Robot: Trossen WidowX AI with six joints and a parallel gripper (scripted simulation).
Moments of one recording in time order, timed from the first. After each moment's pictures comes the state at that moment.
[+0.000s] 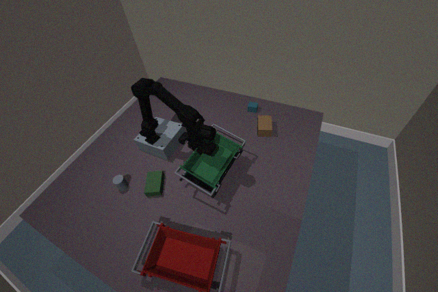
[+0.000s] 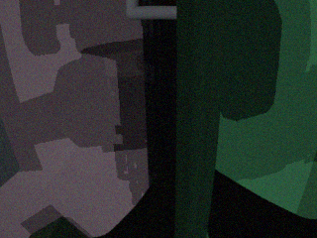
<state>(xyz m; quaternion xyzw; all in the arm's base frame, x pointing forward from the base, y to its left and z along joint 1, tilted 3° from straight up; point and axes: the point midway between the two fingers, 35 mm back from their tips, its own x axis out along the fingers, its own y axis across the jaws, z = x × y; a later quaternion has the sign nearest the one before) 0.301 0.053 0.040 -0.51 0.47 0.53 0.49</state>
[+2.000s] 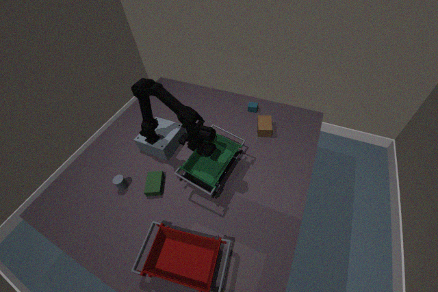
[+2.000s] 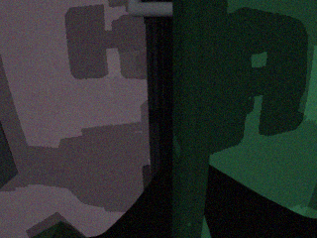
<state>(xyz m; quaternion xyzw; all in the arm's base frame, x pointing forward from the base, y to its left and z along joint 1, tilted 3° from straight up) 0.299 0.054 0.032 -0.51 0.47 0.53 0.49</state>
